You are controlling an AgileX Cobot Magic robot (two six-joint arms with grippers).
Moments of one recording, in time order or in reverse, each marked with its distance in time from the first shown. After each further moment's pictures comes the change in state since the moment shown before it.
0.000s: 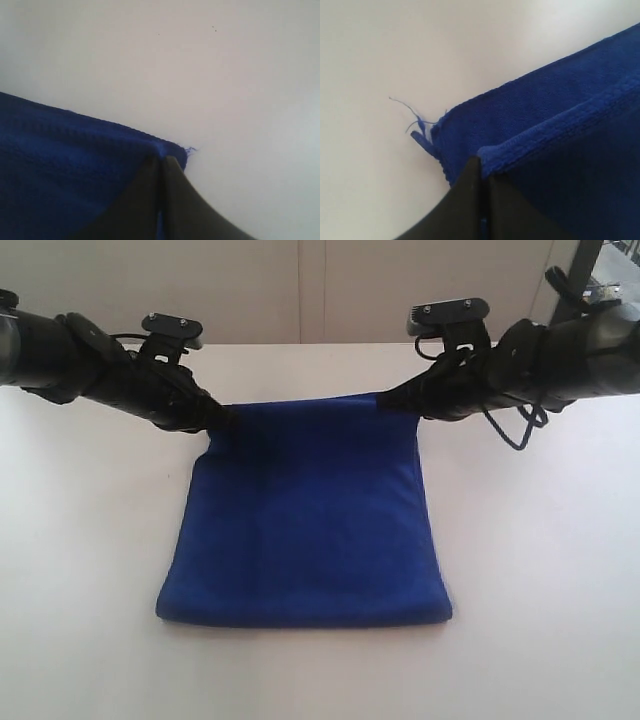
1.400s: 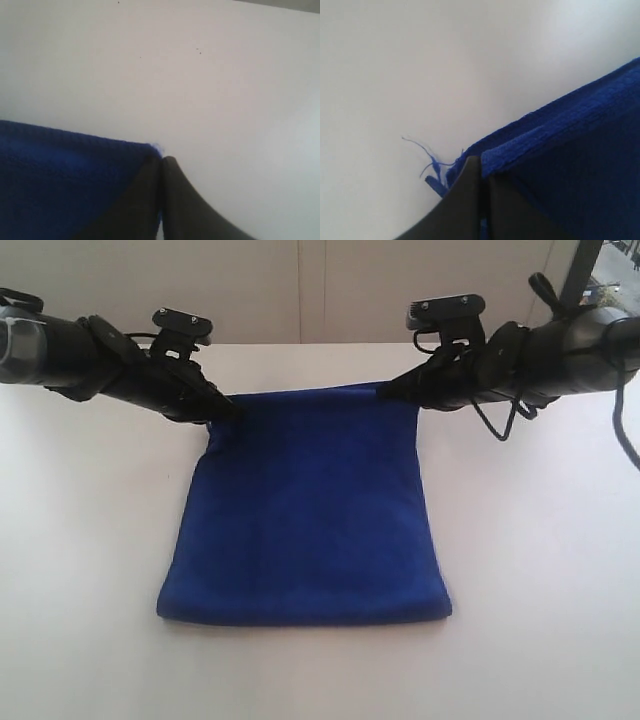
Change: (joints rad) left arm -0.008 0.081 -0.099 0.027 -0.049 0.011; right arm -0.015 0.092 -0.095 0.000 -0.047 0.000
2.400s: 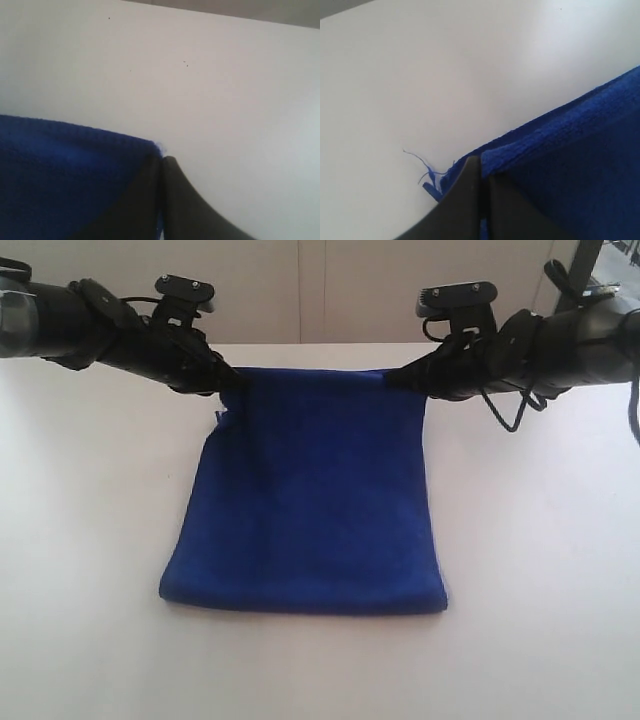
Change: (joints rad) left arm 0.003 -0.016 -0.095 0.000 0.091 -0.006; right arm -0.014 -0.022 -0.004 0.000 0.006 0.000
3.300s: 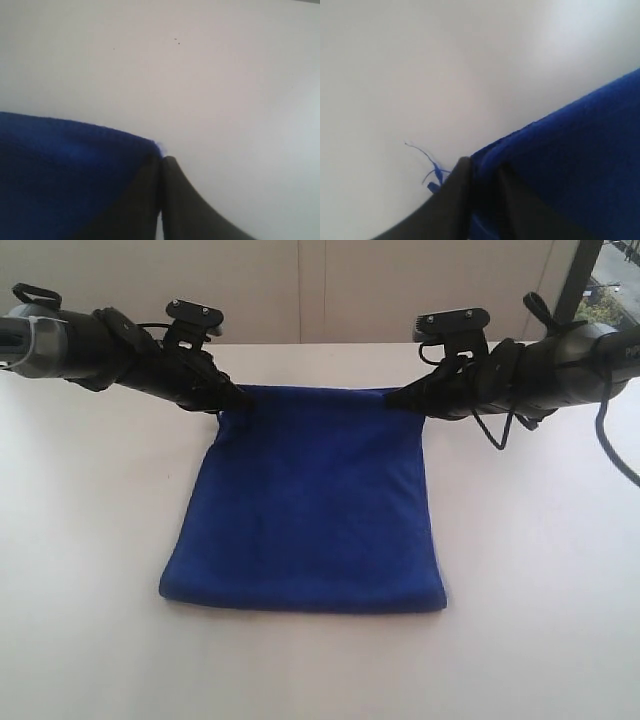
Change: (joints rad) left arm -0.005 0.093 -0.038 0.002 -0.054 0.000; right arm 0.000 0.076 0.000 0.000 -0.063 0.000
